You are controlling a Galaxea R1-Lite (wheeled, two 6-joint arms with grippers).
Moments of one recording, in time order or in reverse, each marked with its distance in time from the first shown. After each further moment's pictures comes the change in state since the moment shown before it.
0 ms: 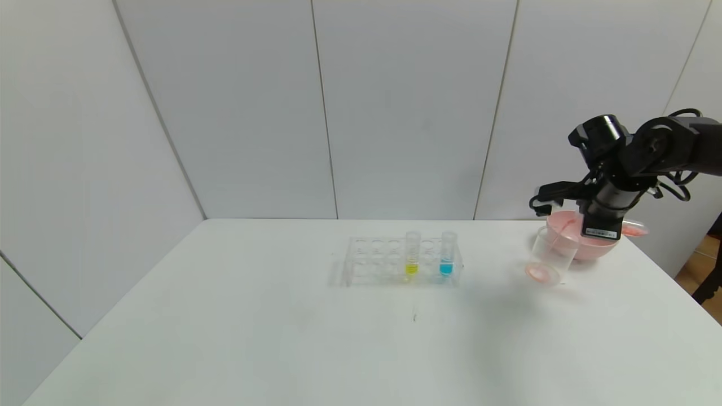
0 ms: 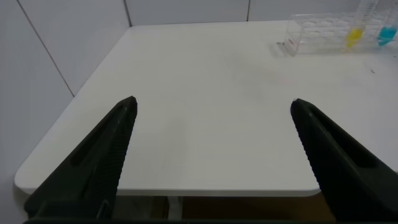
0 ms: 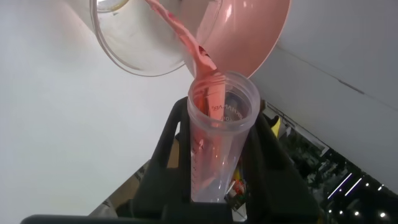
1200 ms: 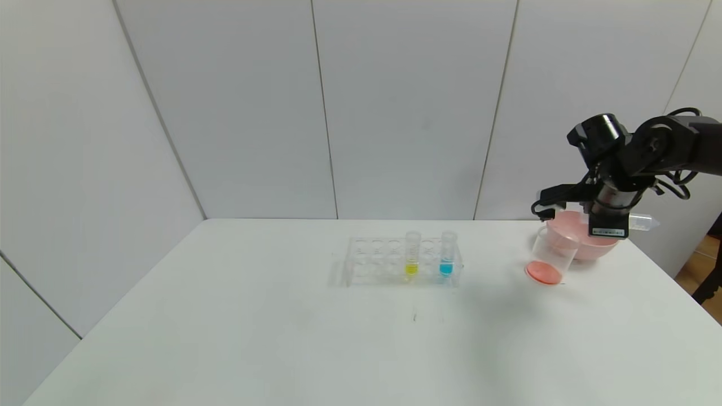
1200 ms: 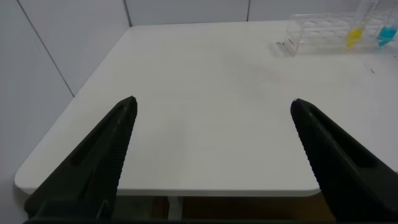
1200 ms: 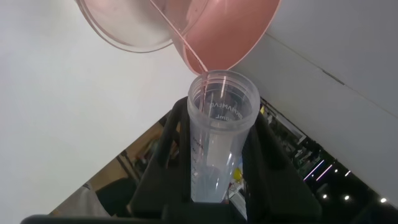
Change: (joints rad) left arm 0.000 0.000 0.000 0.000 0.000 0.000; right arm 0.010 -0.004 0.000 -0.002 -0.081 -0.081
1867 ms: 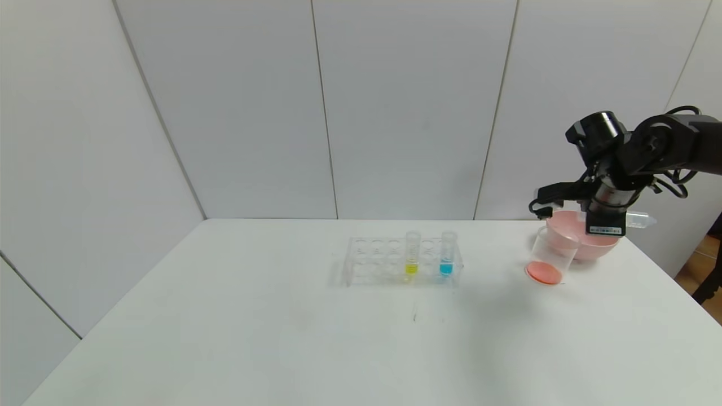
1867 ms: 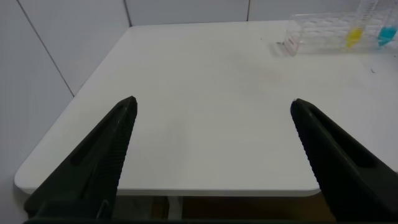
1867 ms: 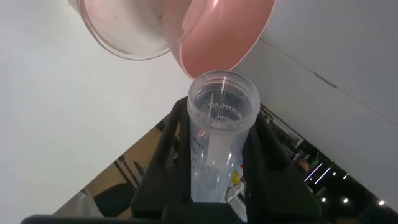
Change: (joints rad) left arm 0.000 0.000 0.000 0.000 0.000 0.000; right arm 0.008 -0.005 0.000 -0.013 0.009 -0.003
